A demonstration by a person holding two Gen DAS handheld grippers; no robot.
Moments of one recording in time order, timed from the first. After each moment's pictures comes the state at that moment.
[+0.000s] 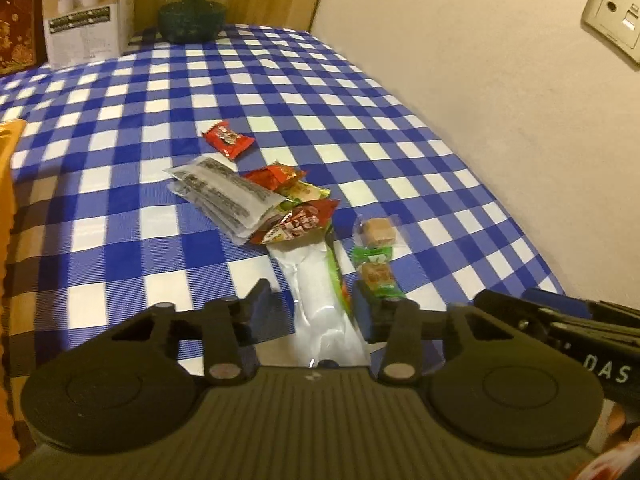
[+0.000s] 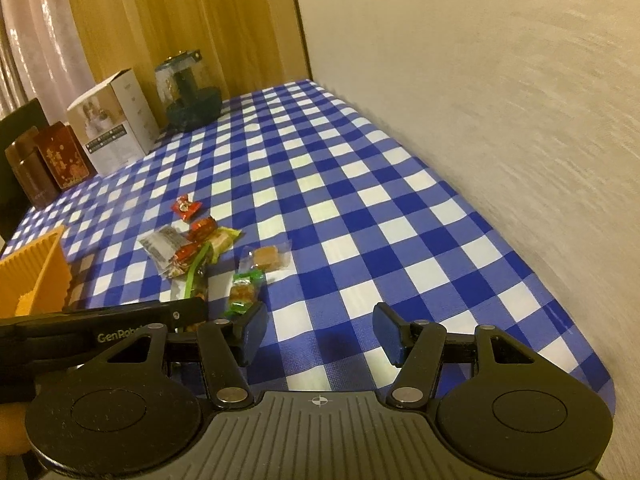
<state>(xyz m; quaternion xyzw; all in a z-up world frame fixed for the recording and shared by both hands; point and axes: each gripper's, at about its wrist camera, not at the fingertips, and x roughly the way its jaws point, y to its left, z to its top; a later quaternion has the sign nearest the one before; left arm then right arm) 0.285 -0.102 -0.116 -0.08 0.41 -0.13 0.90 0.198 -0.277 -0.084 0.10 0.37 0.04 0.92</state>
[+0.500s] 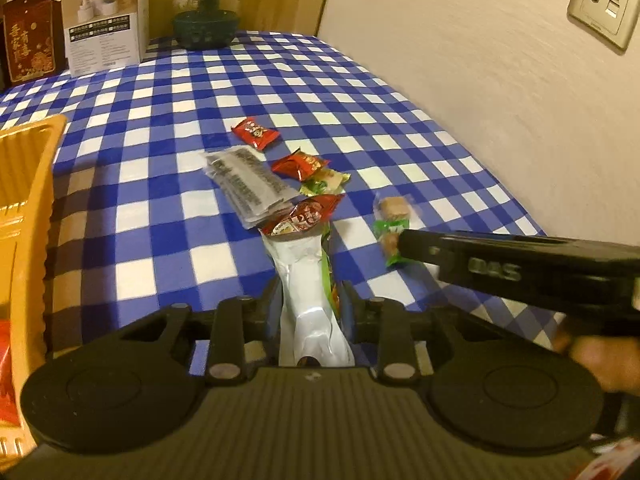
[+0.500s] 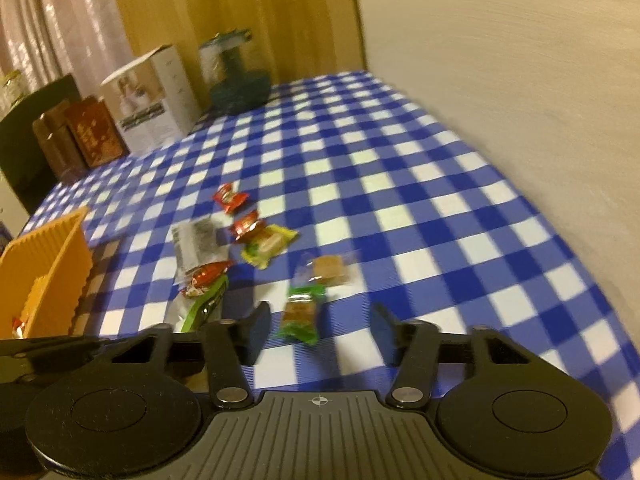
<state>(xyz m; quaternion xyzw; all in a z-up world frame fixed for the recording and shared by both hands) 0.252 -0.080 -0.110 -0.06 0.41 -0.12 0.90 0.237 -0.233 -0.102 0.07 0.38 0.11 0.92</state>
